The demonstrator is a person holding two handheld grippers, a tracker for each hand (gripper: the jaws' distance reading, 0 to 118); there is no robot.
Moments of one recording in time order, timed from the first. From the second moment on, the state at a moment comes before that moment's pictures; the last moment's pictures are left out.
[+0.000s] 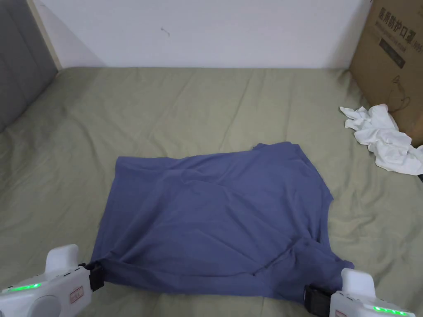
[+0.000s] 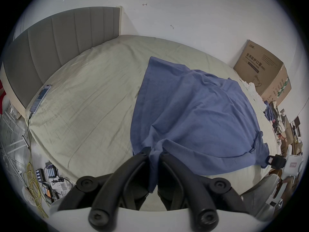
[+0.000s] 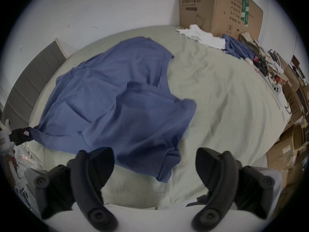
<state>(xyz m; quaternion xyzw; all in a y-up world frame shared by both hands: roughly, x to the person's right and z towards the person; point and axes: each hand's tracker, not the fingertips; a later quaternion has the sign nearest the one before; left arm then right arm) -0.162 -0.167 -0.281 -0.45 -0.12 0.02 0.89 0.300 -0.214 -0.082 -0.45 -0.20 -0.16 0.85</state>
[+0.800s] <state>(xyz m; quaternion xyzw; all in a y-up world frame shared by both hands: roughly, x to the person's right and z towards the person) -0.130 -0.134 -0.388 -0.40 -0.13 0.02 0.91 0.332 -0.129 -0.203 -0.36 -0.17 -0.13 0.91</state>
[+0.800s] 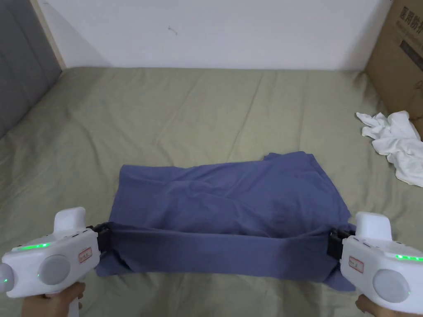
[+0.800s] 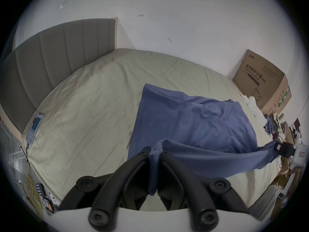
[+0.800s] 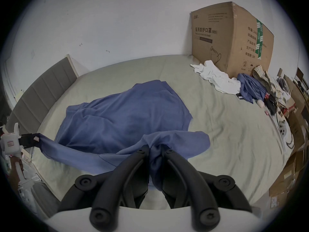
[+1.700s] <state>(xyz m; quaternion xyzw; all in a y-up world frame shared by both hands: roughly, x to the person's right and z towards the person) -0.089 -0.138 -0.432 -0.43 -0.15 0.00 0.89 0.350 -0.119 -0.240 -0.36 -0.18 -0.13 0.91</state>
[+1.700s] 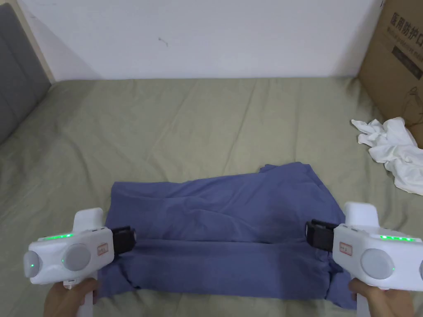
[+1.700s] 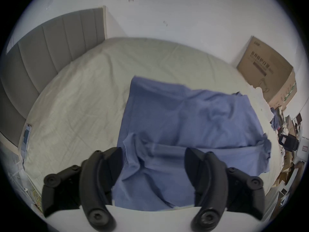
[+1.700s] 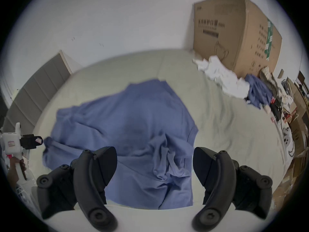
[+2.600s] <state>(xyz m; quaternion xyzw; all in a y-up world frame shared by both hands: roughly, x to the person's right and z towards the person) -0.074 -0.010 -0.294 -0.15 -0.18 0.00 0.97 0.262 0.012 -0.128 -0.07 -0.25 0.01 0.96</state>
